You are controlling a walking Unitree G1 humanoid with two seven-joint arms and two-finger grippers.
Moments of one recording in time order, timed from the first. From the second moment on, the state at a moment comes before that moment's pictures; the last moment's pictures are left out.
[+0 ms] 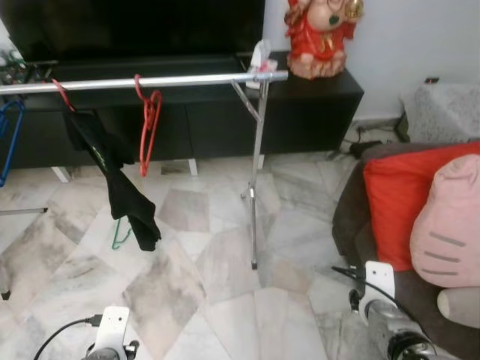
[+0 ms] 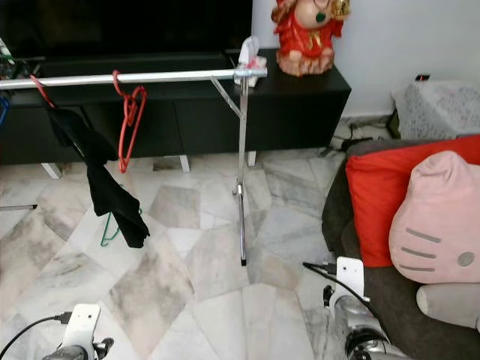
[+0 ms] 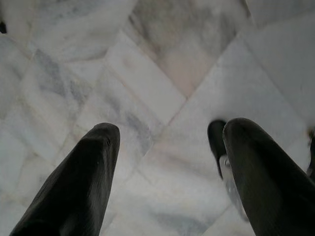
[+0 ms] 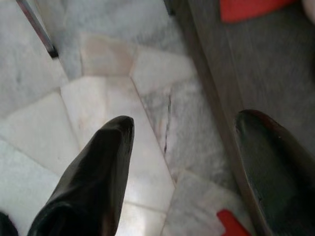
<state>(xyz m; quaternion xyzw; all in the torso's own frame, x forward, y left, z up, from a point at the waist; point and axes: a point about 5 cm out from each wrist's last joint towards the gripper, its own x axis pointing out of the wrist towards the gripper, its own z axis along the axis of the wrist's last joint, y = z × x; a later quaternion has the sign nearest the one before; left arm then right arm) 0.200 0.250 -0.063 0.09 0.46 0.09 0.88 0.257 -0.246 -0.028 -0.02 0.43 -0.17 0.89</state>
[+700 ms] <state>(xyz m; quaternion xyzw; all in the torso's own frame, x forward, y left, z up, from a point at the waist) 0.228 0.252 -0.046 0.03 0.41 0.14 0.90 0.284 -0.236 -0.009 -0.01 0.39 -0.15 0.91</state>
